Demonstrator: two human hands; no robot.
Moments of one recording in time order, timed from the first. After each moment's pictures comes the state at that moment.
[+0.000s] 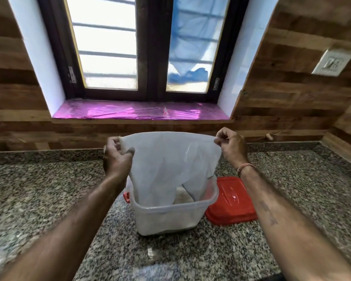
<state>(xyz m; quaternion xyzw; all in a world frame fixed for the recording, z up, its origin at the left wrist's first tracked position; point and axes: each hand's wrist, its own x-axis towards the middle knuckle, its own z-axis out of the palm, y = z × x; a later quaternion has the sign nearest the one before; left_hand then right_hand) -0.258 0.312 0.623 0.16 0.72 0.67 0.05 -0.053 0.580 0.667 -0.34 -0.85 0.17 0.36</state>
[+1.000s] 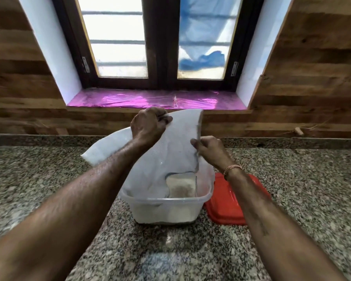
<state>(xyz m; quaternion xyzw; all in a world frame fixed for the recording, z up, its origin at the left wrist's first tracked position) -0.217 0.417 0.691 0.31 0.86 0.38 -0.13 -0.070 0.572 0.634 -0.27 -0.90 0.30 0.17</state>
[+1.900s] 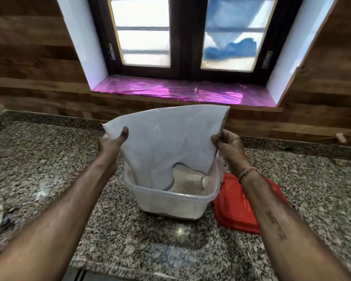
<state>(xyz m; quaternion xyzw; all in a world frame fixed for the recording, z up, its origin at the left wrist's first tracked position) -0.238 0.308 0.598 -0.01 0.64 0.77 0.06 -0.086 0.617 0.585 -0.16 -0.67 0.69 0.24</state>
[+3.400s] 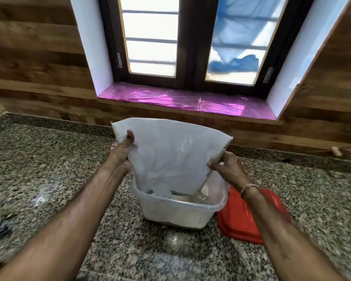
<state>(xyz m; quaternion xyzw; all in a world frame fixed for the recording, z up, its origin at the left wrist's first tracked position) -0.241 0.314 0.609 -0.02 0.45 0.87 0.21 -0.077 0.604 0.575 -0.23 -0.87 0.42 0.14</state>
